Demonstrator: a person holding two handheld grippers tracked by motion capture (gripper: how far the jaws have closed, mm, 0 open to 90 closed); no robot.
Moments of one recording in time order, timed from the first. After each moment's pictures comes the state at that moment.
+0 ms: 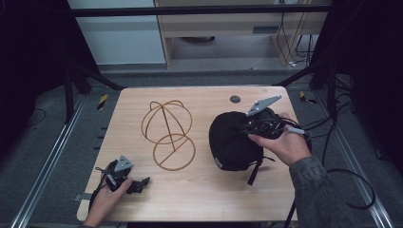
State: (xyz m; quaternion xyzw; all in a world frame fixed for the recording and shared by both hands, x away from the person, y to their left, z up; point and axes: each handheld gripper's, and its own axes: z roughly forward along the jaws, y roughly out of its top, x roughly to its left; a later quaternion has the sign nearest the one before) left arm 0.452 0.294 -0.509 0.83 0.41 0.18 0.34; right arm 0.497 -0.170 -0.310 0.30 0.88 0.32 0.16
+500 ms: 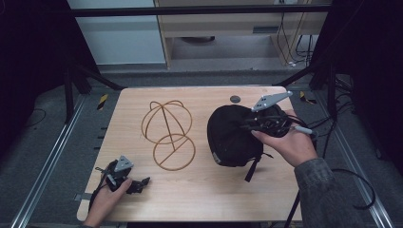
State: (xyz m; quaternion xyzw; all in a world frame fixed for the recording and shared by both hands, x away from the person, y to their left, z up) left arm 0.452 0.294 -0.509 0.83 0.41 0.18 0.34; right arm 0.485 -0.174 -0.287 0.30 0.87 0.36 0.18
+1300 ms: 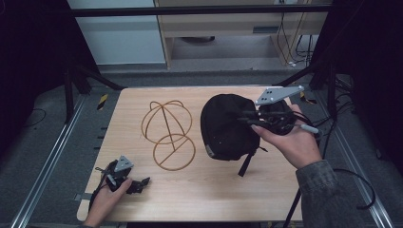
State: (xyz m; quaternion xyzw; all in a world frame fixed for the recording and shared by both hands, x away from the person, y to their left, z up) left arm 0.452 0.294 -0.509 0.83 0.41 0.18 0.34; right arm 0.466 -0.169 -0.252 0.28 0.84 0.42 0.20
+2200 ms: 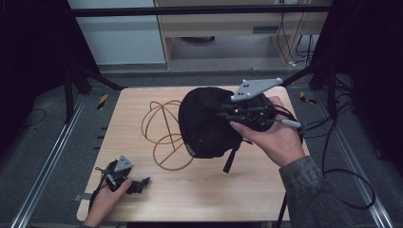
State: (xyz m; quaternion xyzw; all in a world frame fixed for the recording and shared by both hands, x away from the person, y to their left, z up) left arm 0.452 0.294 -0.509 0.83 0.41 0.18 0.34; right arm 0.455 -0.116 -0.219 0.23 0.85 0.43 0.22
